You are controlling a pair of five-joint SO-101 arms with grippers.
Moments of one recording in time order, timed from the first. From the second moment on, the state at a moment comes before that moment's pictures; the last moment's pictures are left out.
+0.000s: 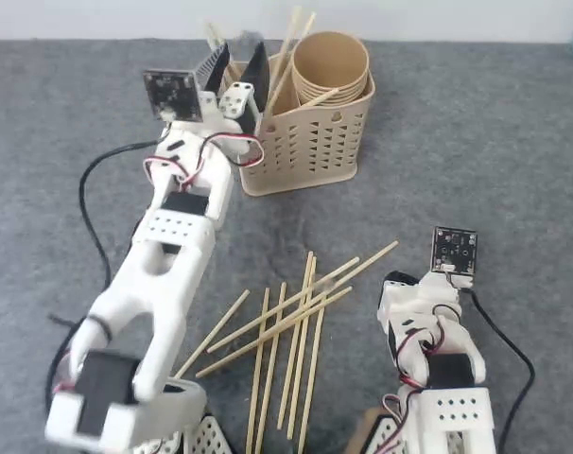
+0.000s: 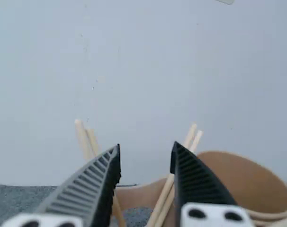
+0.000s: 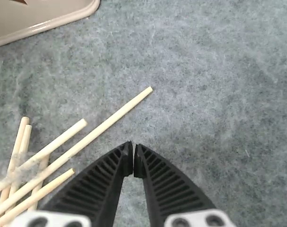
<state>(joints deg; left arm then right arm) 4.9 -9.4 37.8 -17.0 14.4 -6.8 -88.1 95.6 47.0 -11.5</state>
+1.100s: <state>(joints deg) 4.5 -71.1 82.8 27.3 10.2 -6.8 -88.1 95.6 49.0 -11.5</state>
